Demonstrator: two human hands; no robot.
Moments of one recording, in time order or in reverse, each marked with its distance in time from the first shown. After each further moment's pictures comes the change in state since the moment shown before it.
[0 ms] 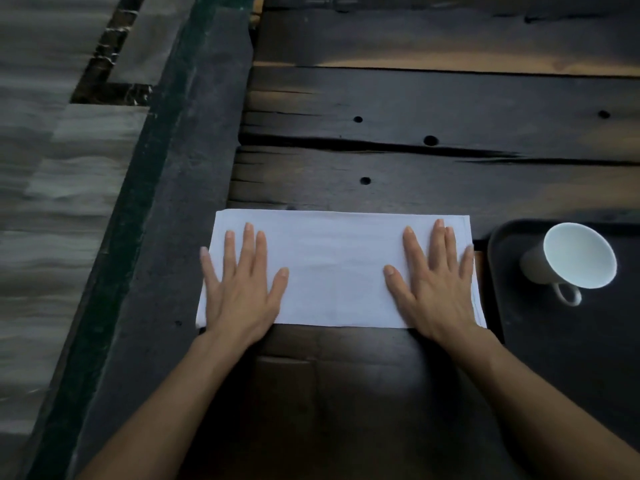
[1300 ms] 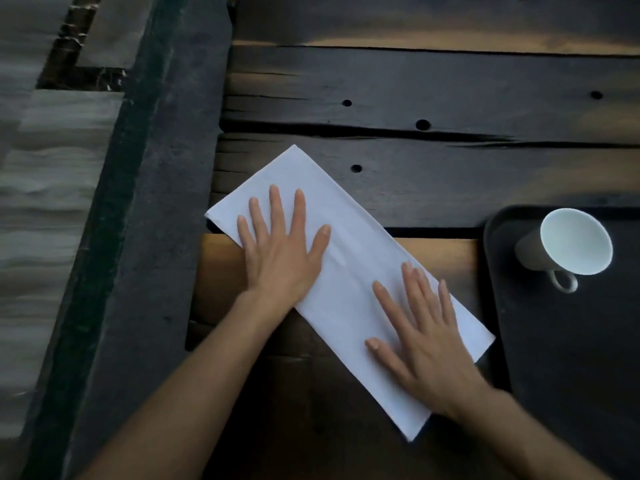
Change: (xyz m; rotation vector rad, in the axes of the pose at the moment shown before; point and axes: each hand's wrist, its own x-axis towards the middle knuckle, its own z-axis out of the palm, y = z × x) left_hand 0.045 0.072 -0.012 -0.136 -0.014 0.009; right_hand -0.084 -0.005 -0.002 -0.025 -0.112 -0.318
